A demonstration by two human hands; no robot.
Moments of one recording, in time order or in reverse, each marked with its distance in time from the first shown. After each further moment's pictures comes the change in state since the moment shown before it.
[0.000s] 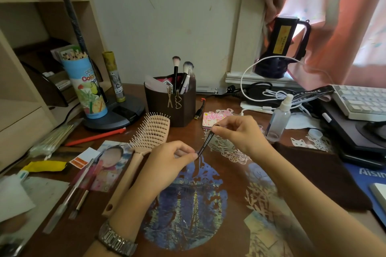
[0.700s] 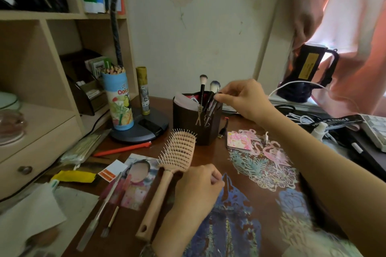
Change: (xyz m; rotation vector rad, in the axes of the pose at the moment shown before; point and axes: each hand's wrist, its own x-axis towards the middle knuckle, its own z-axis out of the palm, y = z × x) left_hand -0.004 -0.004 0.003 0.186 0.042 0.057; right_hand 0.090 -0.095 0.020 -0.302 0.057 -0.270
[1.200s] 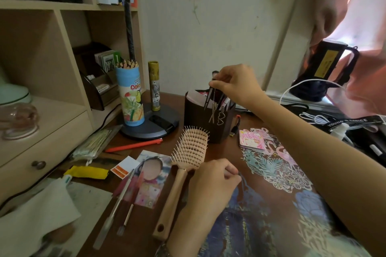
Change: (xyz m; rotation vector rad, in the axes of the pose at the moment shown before) left_hand 0.004 -0.004 -0.006 -0.200 -0.011 -0.011; right_hand 0.042 -0.020 0.038 -0.123 0.028 -0.112
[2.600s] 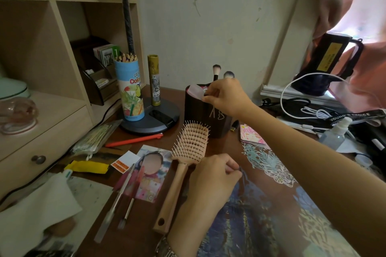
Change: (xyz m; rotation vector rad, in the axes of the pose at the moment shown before) left_hand -0.001 0.001 0.000 0.021 -0.019 -0.003; right_hand -0.017 0.010 0.034 -0.130 -0.166 -0.042
